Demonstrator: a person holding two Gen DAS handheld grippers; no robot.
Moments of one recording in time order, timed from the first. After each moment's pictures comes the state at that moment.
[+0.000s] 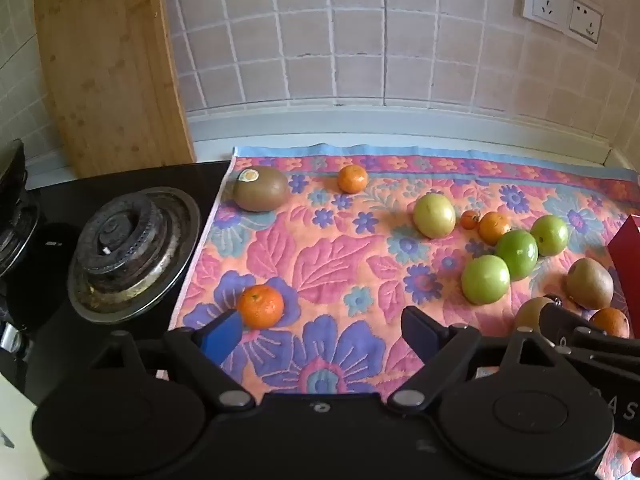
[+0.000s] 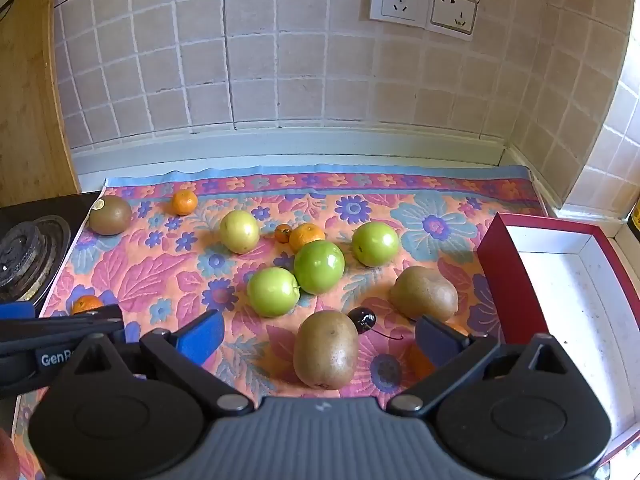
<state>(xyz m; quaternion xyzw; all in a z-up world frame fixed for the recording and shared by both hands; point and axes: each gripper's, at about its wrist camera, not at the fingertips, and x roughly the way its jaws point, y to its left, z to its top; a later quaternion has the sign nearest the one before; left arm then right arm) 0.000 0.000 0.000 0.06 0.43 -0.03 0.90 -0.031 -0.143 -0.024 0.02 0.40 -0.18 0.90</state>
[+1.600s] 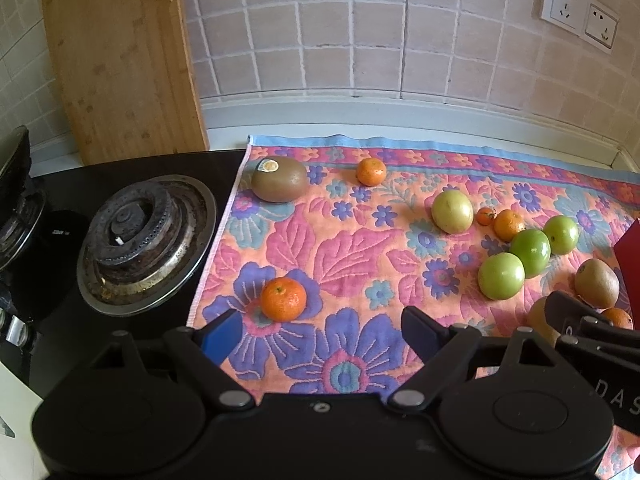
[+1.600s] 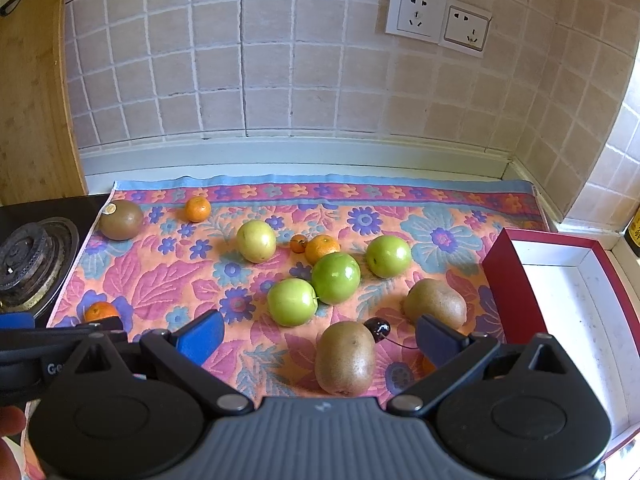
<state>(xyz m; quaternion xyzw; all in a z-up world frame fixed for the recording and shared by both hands) 0.006 0.021 0.005 0.05 0.45 -0.03 0.89 -0.023 -0.117 -0.015 0.01 0.40 -0.18 0.90</state>
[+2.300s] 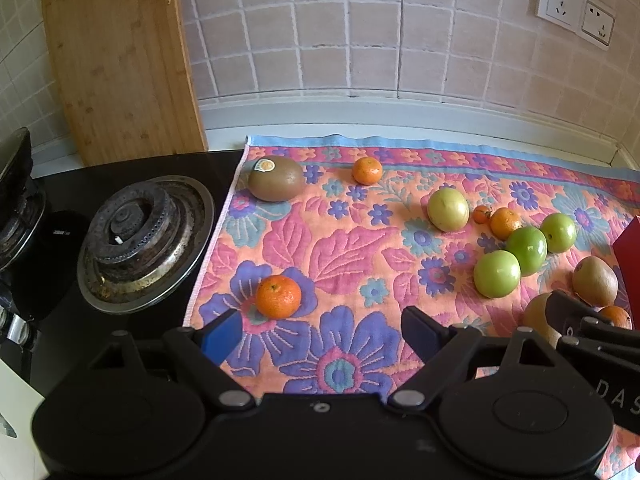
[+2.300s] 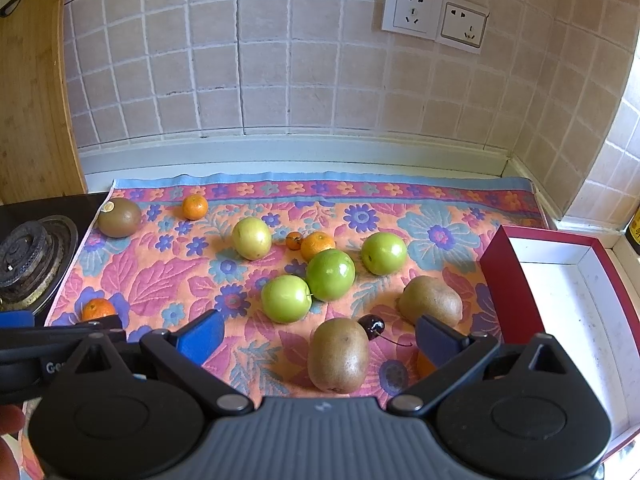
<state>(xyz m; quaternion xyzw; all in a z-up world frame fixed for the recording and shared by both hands) 0.002 0.018 0.005 0.05 0.45 -0.03 0.89 -0.026 -0.122 -0.015 0.01 0.40 -0.18 0.90</state>
